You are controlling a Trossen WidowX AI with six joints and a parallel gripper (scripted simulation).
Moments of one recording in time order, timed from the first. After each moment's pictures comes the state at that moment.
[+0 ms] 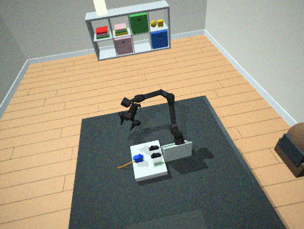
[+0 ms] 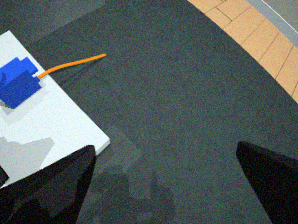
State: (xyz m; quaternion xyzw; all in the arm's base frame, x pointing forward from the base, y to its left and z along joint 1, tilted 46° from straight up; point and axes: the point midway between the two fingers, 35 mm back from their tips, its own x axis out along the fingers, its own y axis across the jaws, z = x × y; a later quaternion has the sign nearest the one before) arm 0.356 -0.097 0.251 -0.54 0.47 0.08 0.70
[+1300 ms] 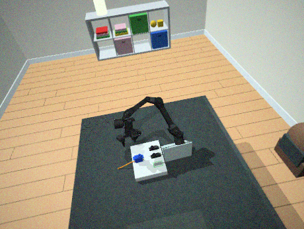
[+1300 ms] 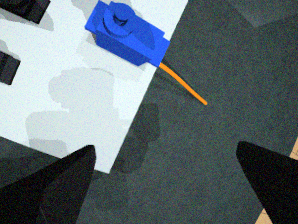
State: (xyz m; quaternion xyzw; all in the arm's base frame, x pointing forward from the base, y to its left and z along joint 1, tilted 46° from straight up) arm 0.374 -0.034 0.122 -0.72 0.48 0.43 0.24
